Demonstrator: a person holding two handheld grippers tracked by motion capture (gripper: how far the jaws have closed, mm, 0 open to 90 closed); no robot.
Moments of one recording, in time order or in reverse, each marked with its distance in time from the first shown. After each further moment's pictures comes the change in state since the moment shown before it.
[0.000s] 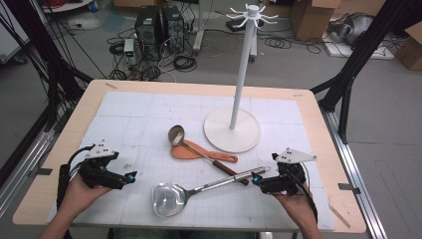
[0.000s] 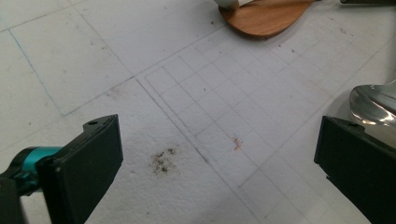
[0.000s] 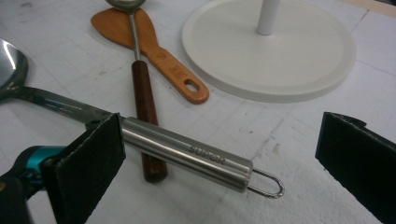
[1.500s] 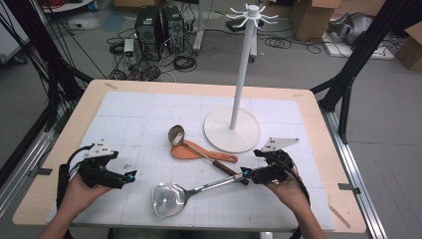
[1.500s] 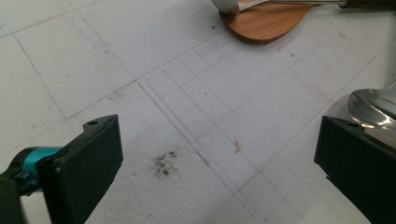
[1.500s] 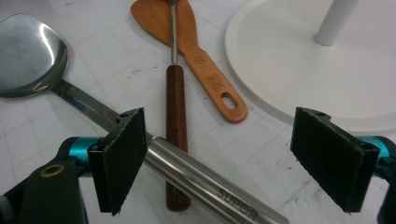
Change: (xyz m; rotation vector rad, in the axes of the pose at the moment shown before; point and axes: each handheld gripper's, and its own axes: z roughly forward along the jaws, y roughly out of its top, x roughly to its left) left arm 0.001 0.001 -0.002 -0.008 0.000 -0.002; right arm -0.001 0.029 0.030 0.112 0.173 -0.091
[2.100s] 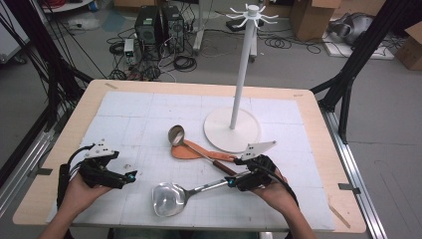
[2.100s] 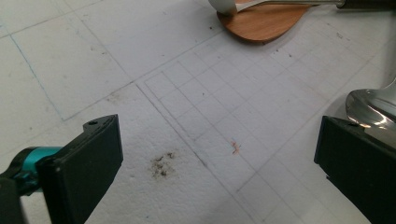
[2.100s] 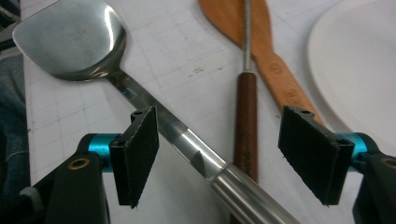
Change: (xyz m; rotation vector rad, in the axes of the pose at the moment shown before) left arm -0.001 0.000 0.000 0.000 -0.004 0.003; right arm 0.031 0.014 0.029 0.061 0.157 -0.122
